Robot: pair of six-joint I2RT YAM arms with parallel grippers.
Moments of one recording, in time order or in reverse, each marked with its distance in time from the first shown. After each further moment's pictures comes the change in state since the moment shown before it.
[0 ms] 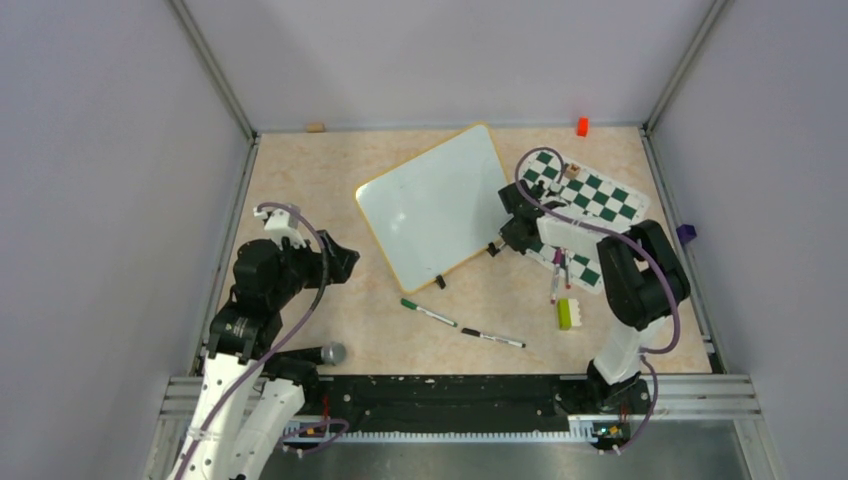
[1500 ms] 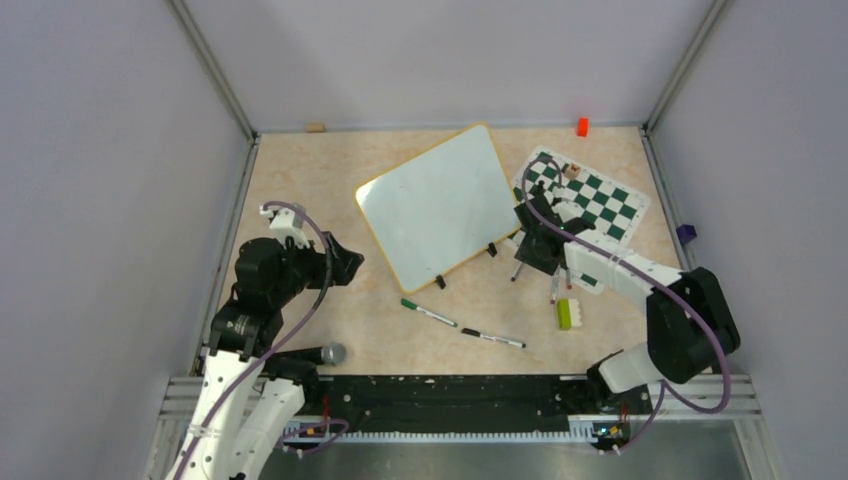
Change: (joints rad) left arm 0.000 0.010 0.000 0.000 0.060 0.016; right arm 0.021 -0.378 -0.192 -0.180 0.037 -0.362
